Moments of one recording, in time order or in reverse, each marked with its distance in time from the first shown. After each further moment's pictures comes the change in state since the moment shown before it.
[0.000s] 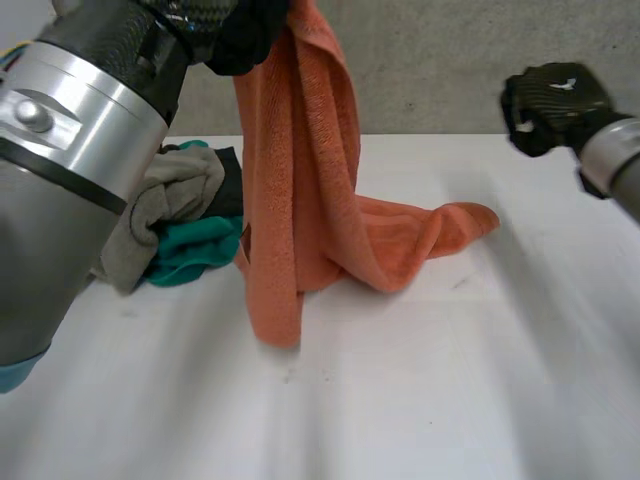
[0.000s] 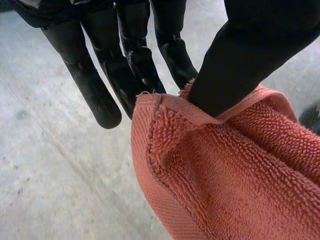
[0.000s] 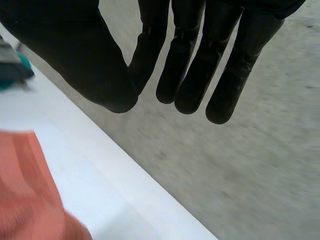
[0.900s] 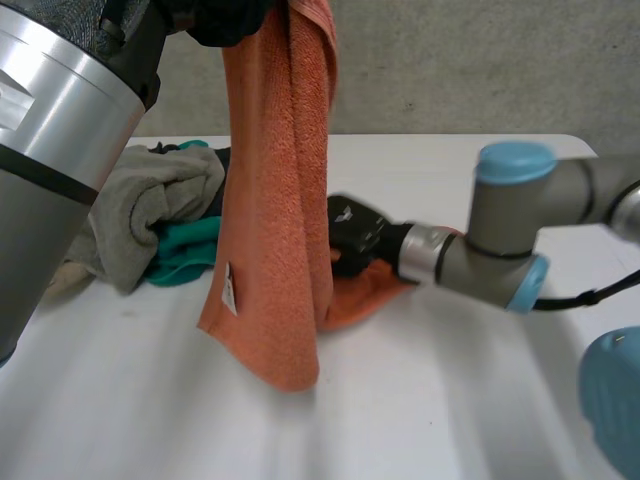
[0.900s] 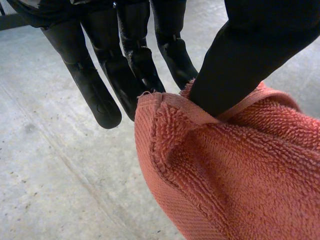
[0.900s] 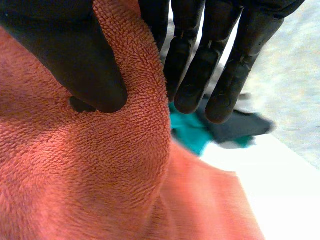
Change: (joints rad) left arm -0.015 0.057 0.023 -0.031 0.003 -0.001; right arm 0.343 0.504 -0.370 0.137 -0.432 -0.029; left_hand 0.000 0.000 0.000 0.000 0.000; right_hand -0.039 -0.004 -0.002 -0.002 -0.029
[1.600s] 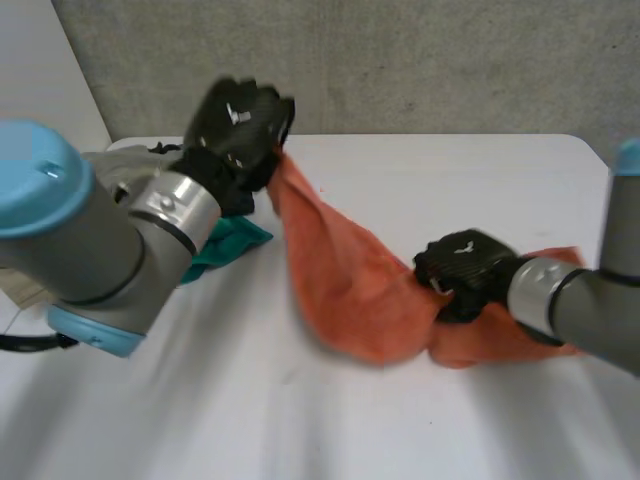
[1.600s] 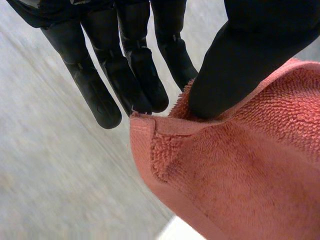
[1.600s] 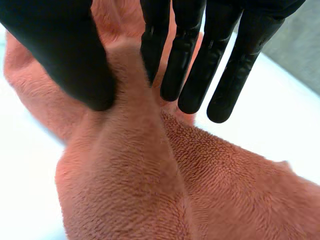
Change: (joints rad) left arm 0.101 -0.413 -0.030 0.054 -0.024 -0.001; right arm -0.143 -0.534 0.678 0.195 0.443 -0.185; left_hand 0.000 0.000 0.000 0.000 0.000; right_hand -0.017 -0.045 -0.040 -0.041 -0.020
